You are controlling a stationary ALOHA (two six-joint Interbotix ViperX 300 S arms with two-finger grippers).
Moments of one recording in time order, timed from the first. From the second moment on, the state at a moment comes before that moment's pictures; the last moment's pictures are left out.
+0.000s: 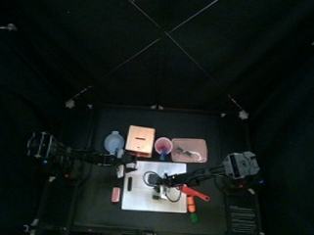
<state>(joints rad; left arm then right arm) 0.05 -0.15 1.04 -0.08 -0.26 0.00 0.15 0.21 0.48 -0.02 0.31 0.30</state>
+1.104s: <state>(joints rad) 0.06 -0.15 1.05 -0.08 -0.26 0.00 -0.48 -0.30 0.89 -0.14 0.42 0.30</state>
